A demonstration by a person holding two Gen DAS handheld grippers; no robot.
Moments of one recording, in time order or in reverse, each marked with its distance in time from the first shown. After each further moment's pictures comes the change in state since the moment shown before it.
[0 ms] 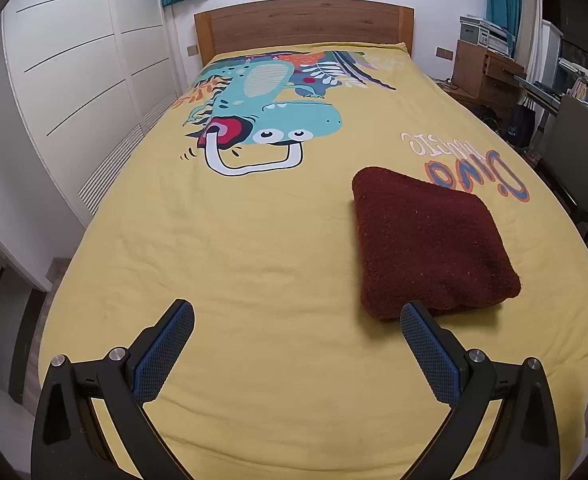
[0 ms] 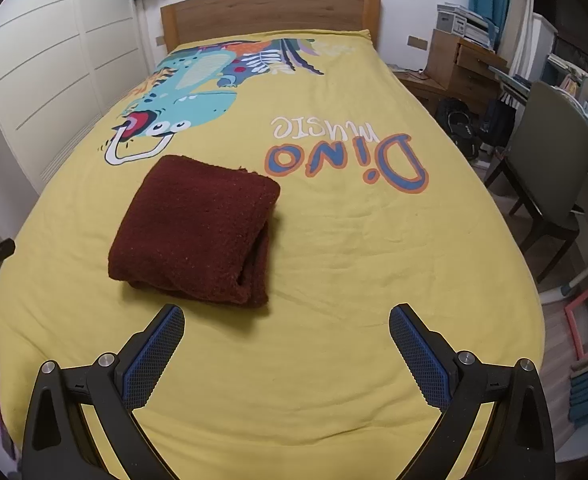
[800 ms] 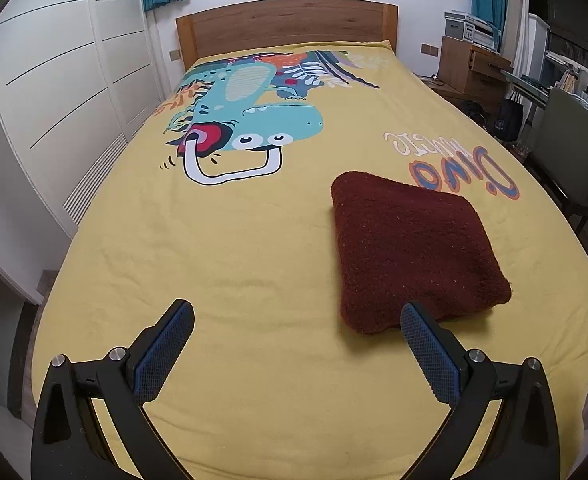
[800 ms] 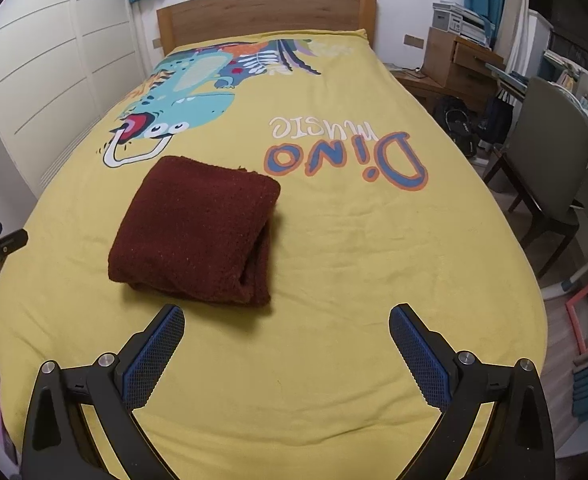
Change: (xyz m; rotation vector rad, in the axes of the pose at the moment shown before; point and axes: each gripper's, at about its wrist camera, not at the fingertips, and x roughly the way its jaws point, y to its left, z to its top) left arm 0.009 -0.018 0.011 0.032 -0.002 -0.037; right arm 0.001 0.003 -0.003 0.011 -0.006 -0.009
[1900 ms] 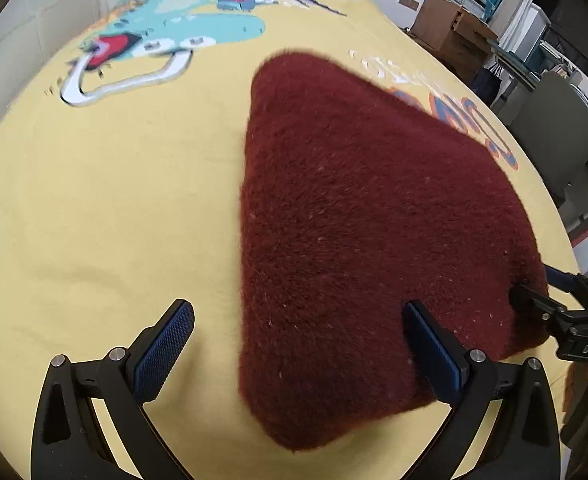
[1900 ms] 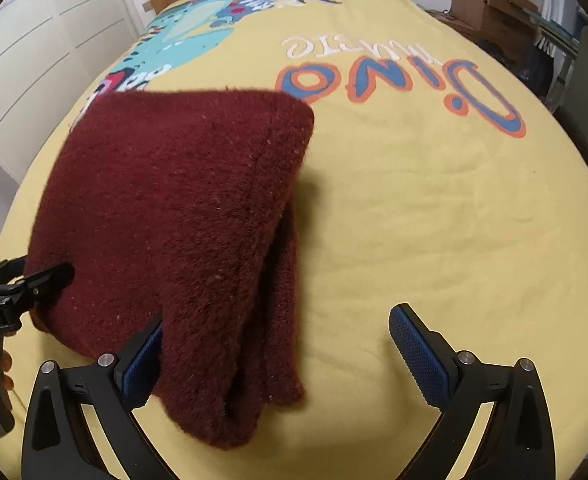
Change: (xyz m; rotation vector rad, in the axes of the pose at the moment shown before) left arm 0.188 -0.038 0.004 -0.054 0.211 -0.235; right arm 0.211 0.011 0.019 0.048 0.163 0.102
